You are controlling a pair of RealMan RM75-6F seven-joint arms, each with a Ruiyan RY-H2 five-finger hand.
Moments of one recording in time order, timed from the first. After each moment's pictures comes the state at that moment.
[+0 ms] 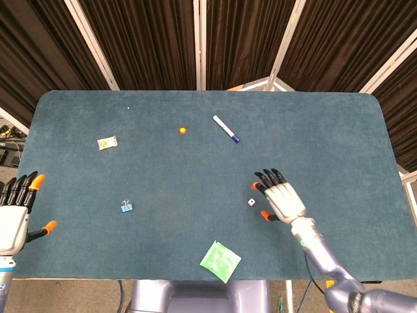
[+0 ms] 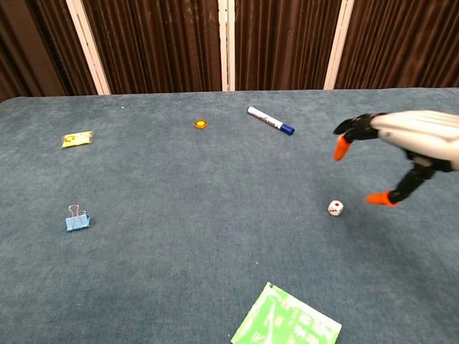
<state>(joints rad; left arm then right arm) -0.09 -1.18 -0.06 -1.64 1.53 1.54 0.12 0.54 -1.43 0.15 -1.59 -1.31 1.00 -0.34</state>
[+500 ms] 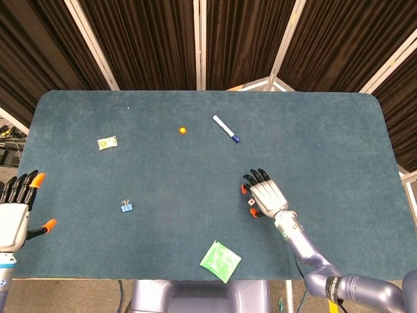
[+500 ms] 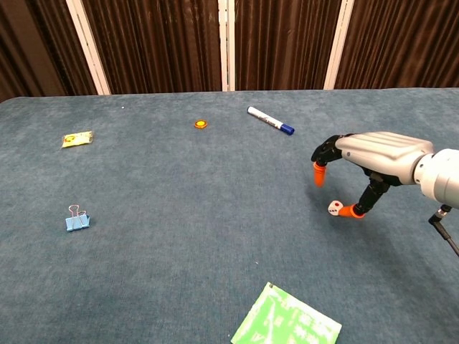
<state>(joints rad) -0.11 -1.18 -0.06 -1.62 1.50 1.51 0.11 0.63 -1.57 0.17 -1.44 -1.21 0.91 -0.37</state>
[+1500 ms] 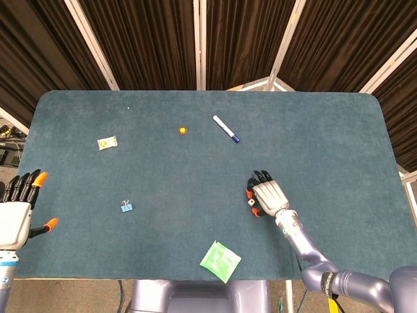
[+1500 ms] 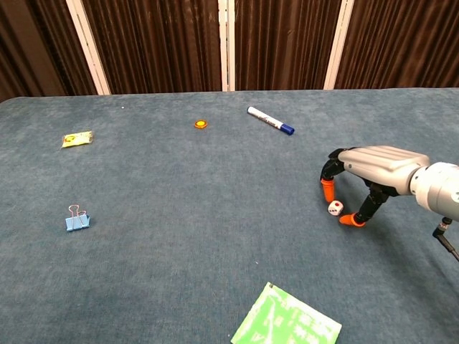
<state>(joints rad) -0.12 -1.19 -0.07 -1.62 1.49 1.50 0.12 0.65 -1.63 0.13 -1.31 -1.18 0.89 -0.30</state>
